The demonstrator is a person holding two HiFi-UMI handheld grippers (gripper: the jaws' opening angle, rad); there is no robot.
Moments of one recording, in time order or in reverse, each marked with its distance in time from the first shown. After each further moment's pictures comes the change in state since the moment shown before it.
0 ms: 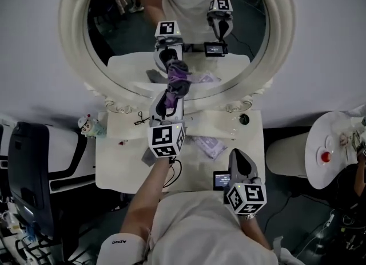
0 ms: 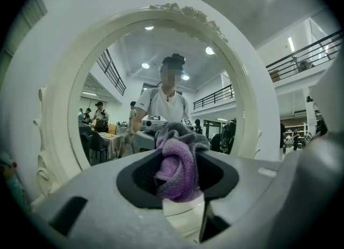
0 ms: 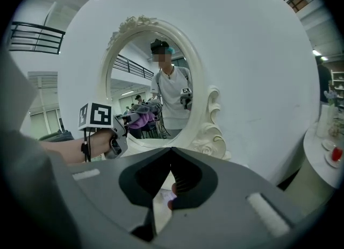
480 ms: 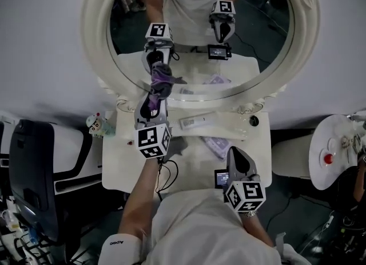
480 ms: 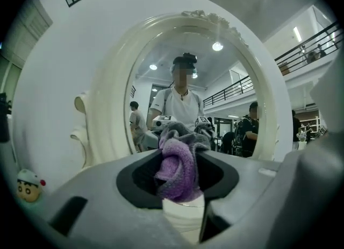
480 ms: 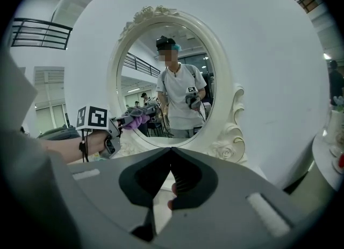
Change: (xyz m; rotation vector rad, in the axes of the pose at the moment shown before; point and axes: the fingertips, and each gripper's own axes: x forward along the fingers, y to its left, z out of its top) left arm -0.037 0.114 0.002 0.018 0.012 0.123; right arm 0.029 0.063 0.001 -0.053 0.024 0.050
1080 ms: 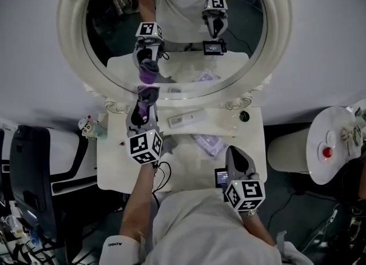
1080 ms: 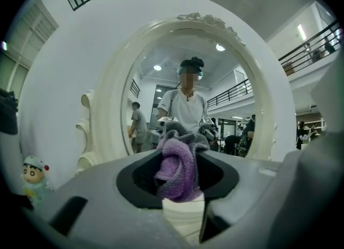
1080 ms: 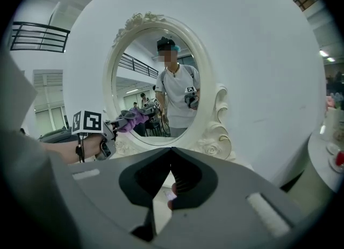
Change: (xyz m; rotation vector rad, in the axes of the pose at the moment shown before) left arm -0.018 -0.029 -0.016 -0.022 -0.010 0.046; right arm -0.026 -0.048 -0.011 0.024 -0.007 -0.006
